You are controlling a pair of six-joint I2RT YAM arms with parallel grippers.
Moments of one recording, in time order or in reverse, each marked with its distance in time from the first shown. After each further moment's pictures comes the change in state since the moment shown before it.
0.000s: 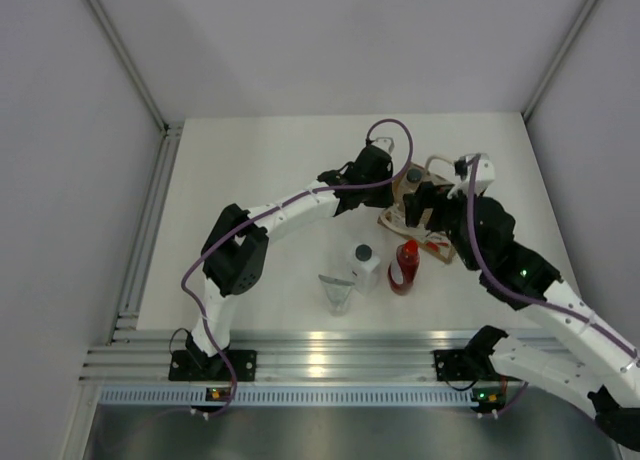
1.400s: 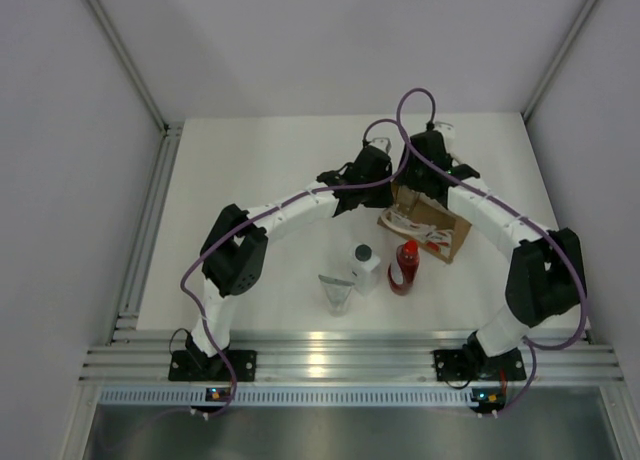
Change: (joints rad) left arm 0.001 -0.005 -0.010 0.000 -0.005 -0.054; right arm -0.395 0.836 0.372 -0.067 -0.136 0.214
